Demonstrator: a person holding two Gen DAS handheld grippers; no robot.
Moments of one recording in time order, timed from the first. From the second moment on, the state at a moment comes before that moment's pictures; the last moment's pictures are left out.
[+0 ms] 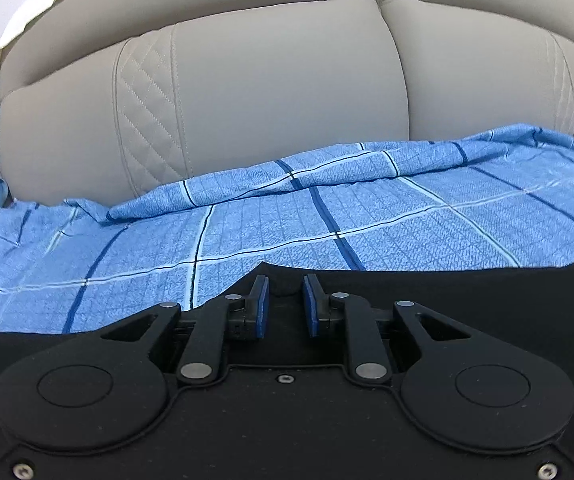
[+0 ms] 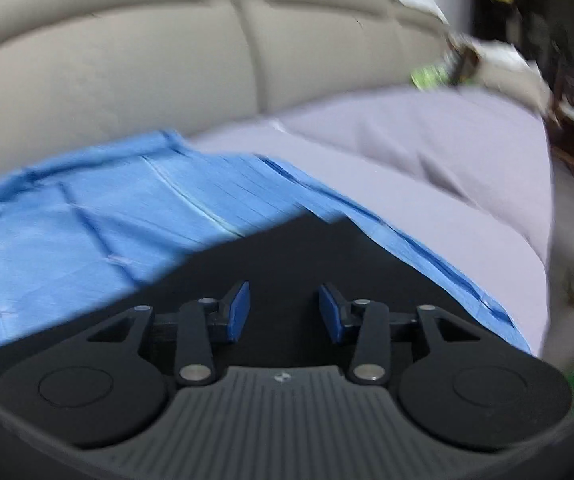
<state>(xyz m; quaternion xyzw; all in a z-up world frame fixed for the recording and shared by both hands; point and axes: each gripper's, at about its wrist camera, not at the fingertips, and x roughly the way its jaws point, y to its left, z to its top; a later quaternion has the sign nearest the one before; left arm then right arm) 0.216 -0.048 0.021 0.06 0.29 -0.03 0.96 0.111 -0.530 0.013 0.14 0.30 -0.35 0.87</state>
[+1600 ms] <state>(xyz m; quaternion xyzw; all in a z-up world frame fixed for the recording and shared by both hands) 0.219 -0.051 0.018 0.06 0.28 -0.02 0.96 -0.021 -0.603 -0.020 0.41 0.15 -0.31 0.85</state>
